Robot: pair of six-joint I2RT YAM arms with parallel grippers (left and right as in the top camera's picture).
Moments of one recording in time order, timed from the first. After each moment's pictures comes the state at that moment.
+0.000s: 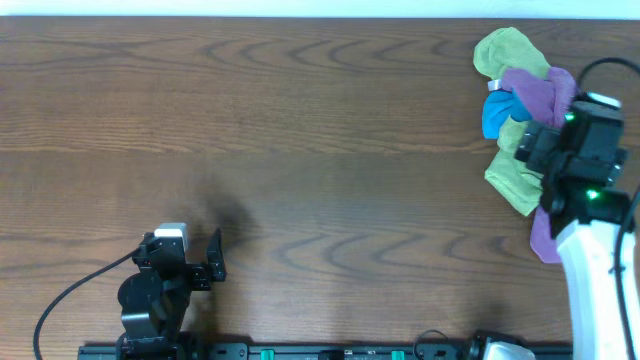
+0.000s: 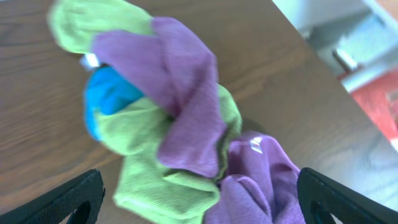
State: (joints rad) left arm 0.07 0.01 0.16 -0.58 0.15 -0.05; right arm -0.22 1.26 1.00 -0.49 0.35 0.10
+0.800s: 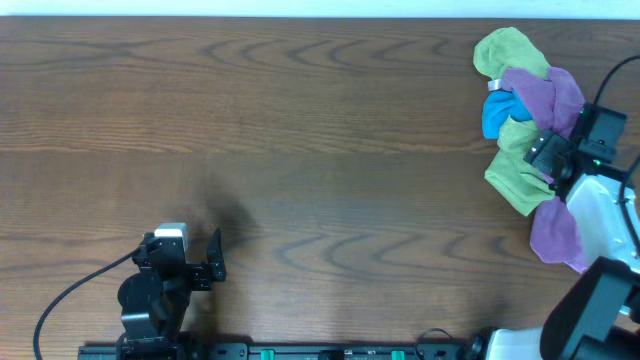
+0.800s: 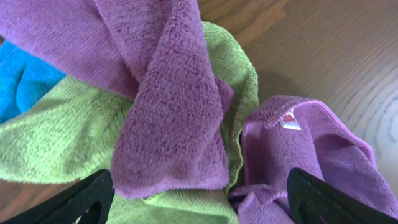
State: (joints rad) left arm 0.07 0.01 0.16 -0.58 0.15 -0.05; right arm -0.37 1.59 1.00 -0.36 0.23 0.24
